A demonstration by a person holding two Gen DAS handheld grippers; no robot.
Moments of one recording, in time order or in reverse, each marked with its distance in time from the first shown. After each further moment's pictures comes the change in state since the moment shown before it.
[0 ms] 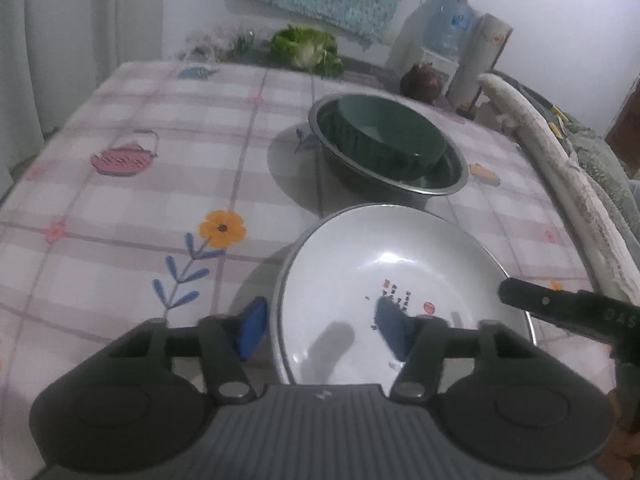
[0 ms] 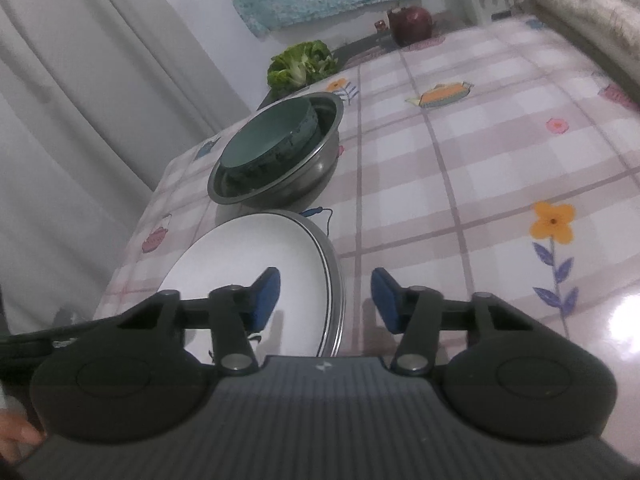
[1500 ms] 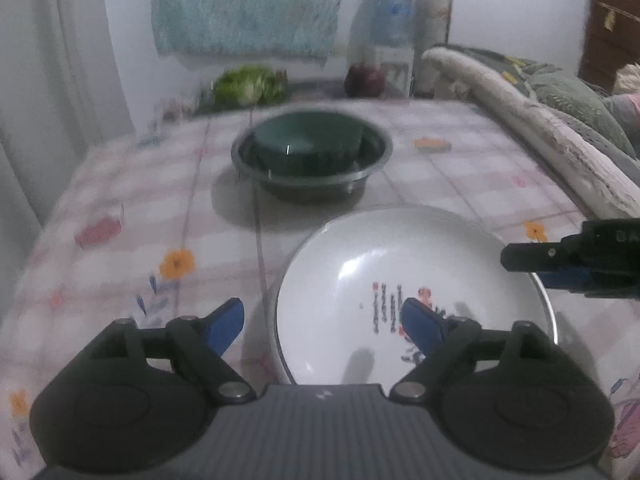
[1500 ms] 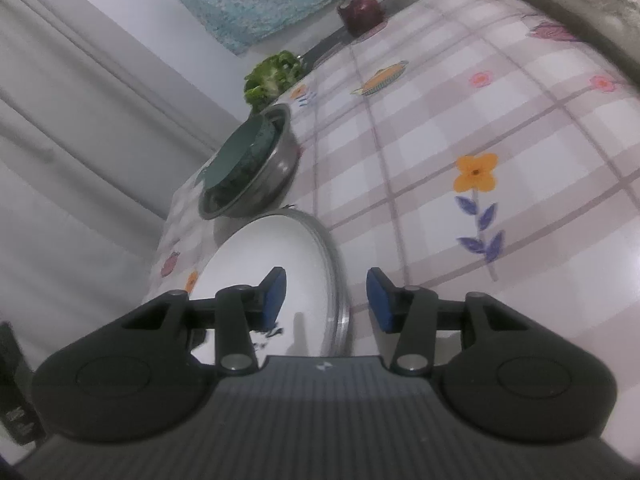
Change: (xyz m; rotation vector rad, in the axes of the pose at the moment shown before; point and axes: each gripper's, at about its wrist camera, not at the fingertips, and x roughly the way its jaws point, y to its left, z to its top) left arm -0.016 -0.070 -0.030 0.258 -0.066 0.071; right arm -0.037 -0.051 -0.013 0.198 -0.003 0.074
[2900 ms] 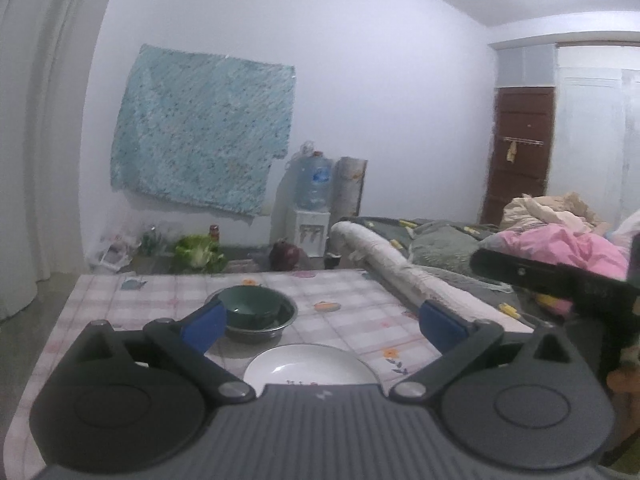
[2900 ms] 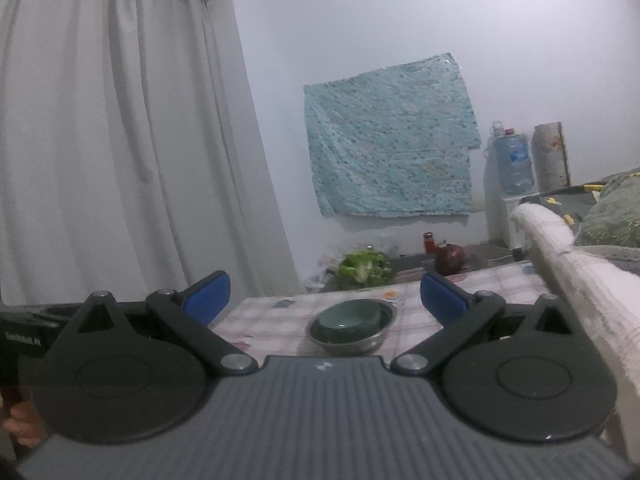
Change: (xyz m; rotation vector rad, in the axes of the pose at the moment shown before) left arm -0.223 0.015 -0.048 0.026 -0.534 -0.262; right arm -0.208 0.120 -0.069 -0.550 -0.572 0.082
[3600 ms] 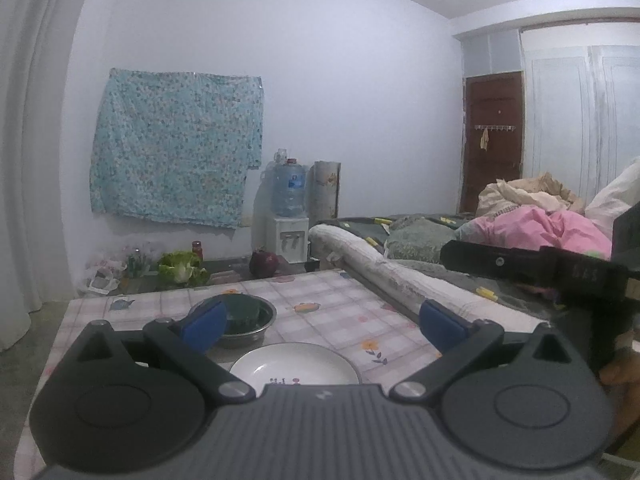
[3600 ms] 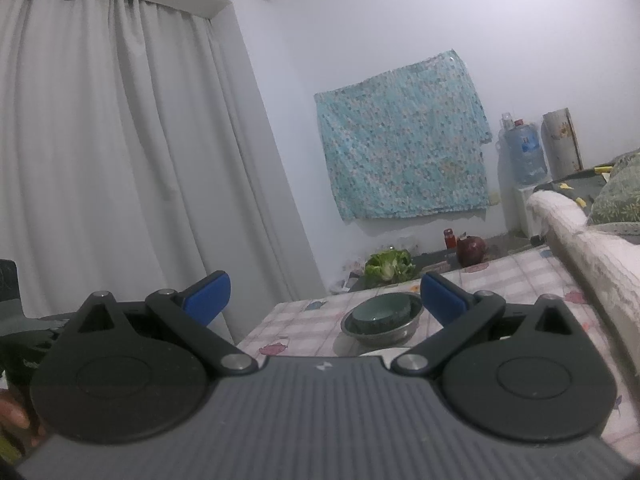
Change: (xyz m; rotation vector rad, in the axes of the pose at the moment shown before) left arm -0.019 -0.021 -0.010 0.102 -0.013 -0.041; right arm -0.049 0.025 -0.011 0.063 -0.017 0.046
